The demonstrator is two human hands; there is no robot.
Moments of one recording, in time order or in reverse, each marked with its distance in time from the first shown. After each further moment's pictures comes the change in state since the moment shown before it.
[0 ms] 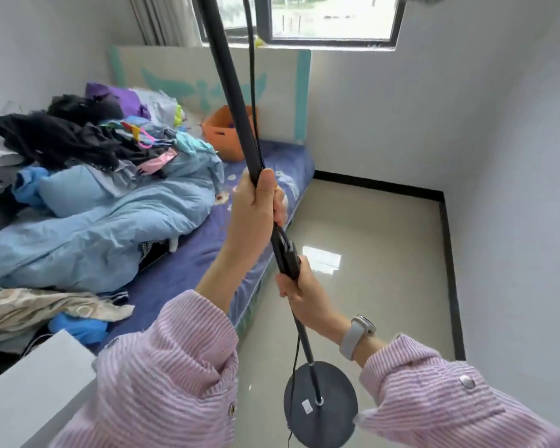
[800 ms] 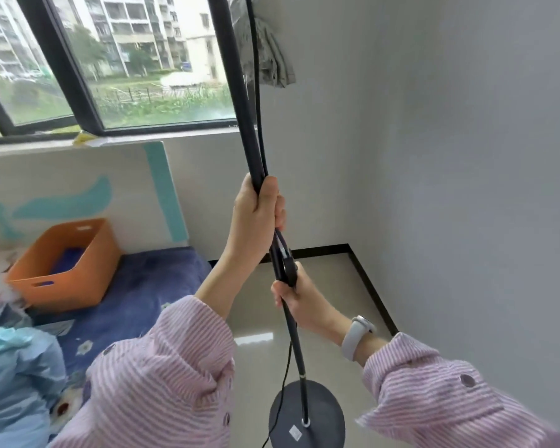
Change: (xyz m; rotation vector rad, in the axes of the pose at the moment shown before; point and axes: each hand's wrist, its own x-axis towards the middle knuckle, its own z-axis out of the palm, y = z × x) left_hand 0.472 -0.137 0.253 -0.195 -0.517 0.082; right_hand 0.436 0.089 -0.285 -0.074 0.354 0.008
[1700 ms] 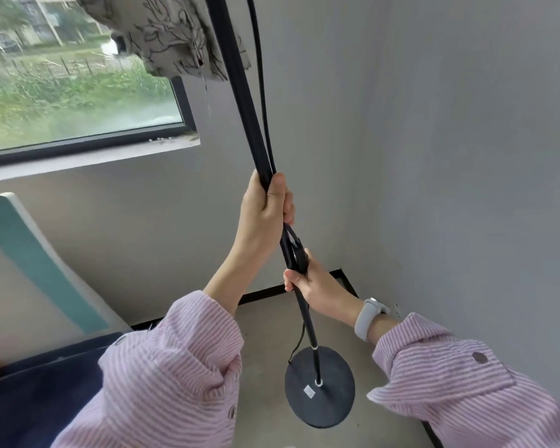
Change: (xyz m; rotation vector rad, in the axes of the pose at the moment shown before) left_hand 0.474 -0.280 0.100 0.029 -0.140 -0.035; right_hand 0.459 0.198 -0.236 -0.140 0.065 0.207
